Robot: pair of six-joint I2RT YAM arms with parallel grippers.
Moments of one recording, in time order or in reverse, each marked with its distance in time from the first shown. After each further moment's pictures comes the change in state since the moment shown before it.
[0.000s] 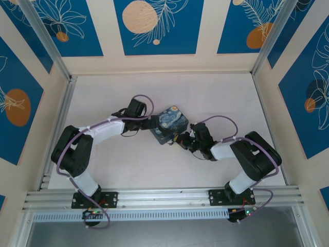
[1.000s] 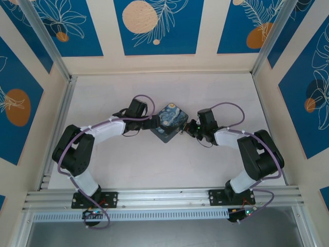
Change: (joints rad) left arm -0.005 0.014 0.004 0.027 0.009 0.004; right arm -0.162 -0.026 0.222 -0.400 0.043 -0.188
